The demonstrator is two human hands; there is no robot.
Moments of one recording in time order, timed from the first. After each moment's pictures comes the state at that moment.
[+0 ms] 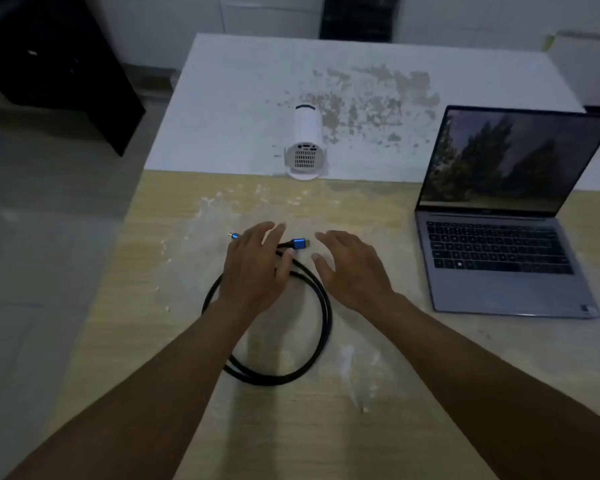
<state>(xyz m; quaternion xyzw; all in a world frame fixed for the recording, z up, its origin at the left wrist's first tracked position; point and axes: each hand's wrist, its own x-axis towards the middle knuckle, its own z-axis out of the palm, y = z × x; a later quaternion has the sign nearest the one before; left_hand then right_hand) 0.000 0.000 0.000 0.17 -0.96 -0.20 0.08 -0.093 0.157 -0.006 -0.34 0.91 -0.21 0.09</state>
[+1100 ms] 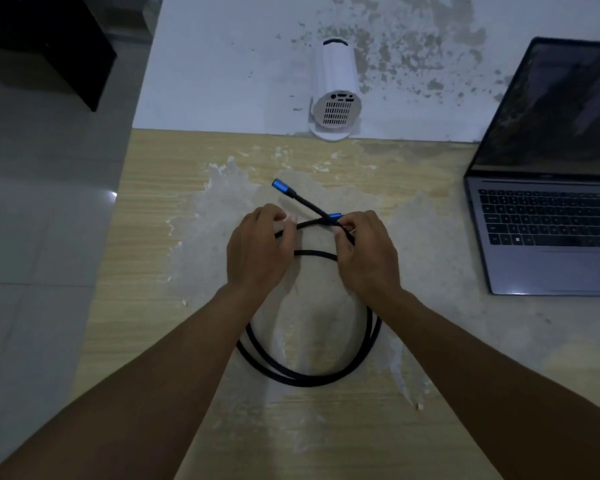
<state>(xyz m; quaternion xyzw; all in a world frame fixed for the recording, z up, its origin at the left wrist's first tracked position) -0.011 -0.061 -0.061 0.23 -0.91 -0.31 0.14 -0.080 0.097 -0.064 -0.18 0.93 -0.32 0.05</state>
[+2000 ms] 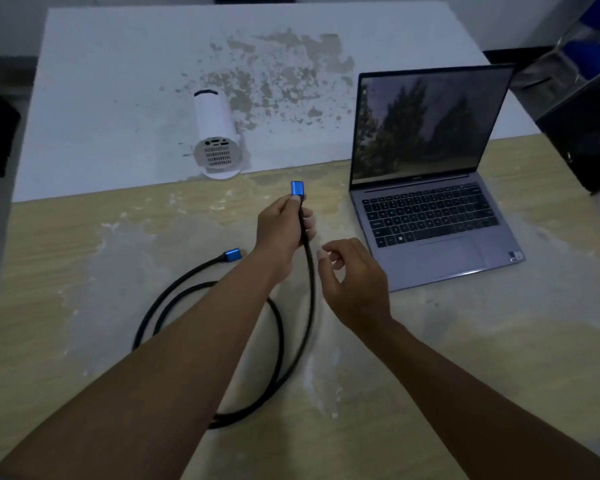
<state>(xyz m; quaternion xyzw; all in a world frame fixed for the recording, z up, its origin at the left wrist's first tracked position) -0.147 0.093 0.012 0.33 -0.53 -0.78 -0.02 -0.103 0.231 -0.023 -0.16 0.91 -0.36 -0.11</state>
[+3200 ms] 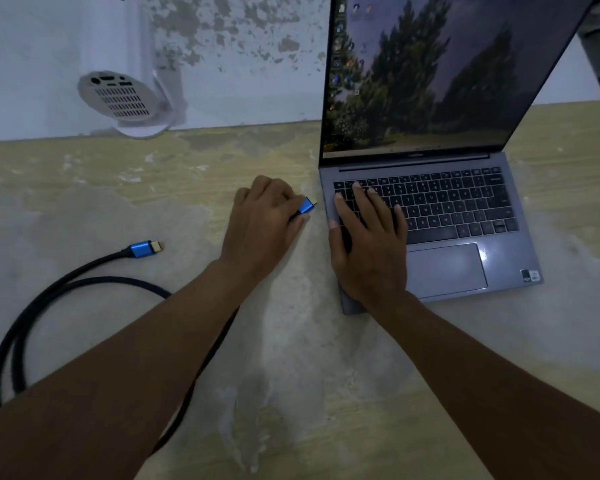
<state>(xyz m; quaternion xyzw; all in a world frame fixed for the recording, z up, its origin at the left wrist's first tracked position) -0.196 0.132 -0.090 -0.03 -0.98 -0.19 0.09 -0.216 0.316 -0.101 -0.19 0.97 -0.14 -0.05</state>
